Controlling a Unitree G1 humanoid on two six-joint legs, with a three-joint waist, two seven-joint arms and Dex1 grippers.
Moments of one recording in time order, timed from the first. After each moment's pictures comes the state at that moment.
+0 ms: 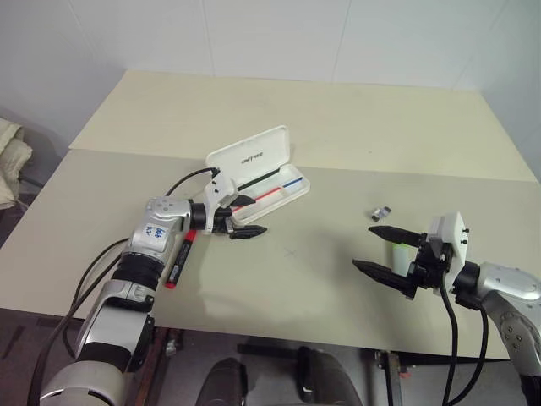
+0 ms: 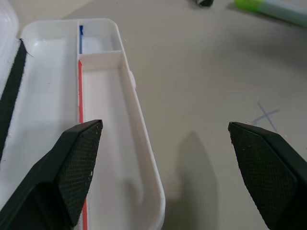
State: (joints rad) left arm -0.78 0.45 -0.17 0.57 -0.14 0.18 -1.06; right arm 0.01 -0.72 -0.24 -0.37 0.63 0.43 0.96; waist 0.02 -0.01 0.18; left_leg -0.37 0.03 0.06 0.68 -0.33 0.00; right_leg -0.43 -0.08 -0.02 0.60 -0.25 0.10
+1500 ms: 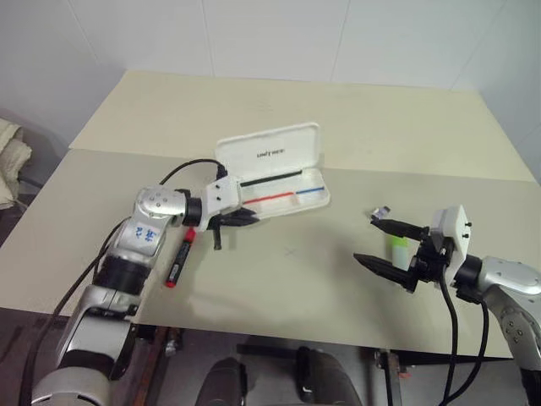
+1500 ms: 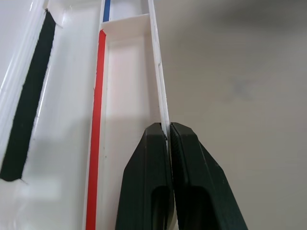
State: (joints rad) left arm -0.66 0.57 -0.20 0.19 -0.08 0.14 -1.15; right arm -0.02 -0.75 -0.25 -0.35 0.63 0.43 0.97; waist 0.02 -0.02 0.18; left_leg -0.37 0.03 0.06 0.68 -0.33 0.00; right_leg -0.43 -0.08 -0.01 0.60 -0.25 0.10
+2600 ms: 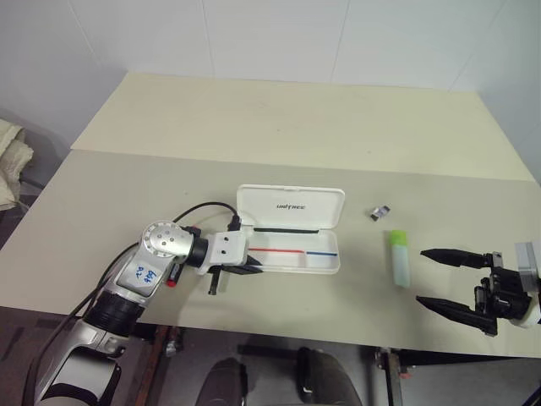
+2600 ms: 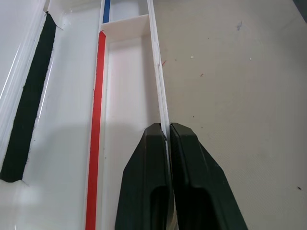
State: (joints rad) left arm -0.49 0.61 -0.29 0.05 -0.05 0.04 -1.20; right arm 0.19 -0.85 -0.52 -0.19 0.70 0.24 1.40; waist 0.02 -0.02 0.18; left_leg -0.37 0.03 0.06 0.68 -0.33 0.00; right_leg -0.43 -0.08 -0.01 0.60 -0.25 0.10
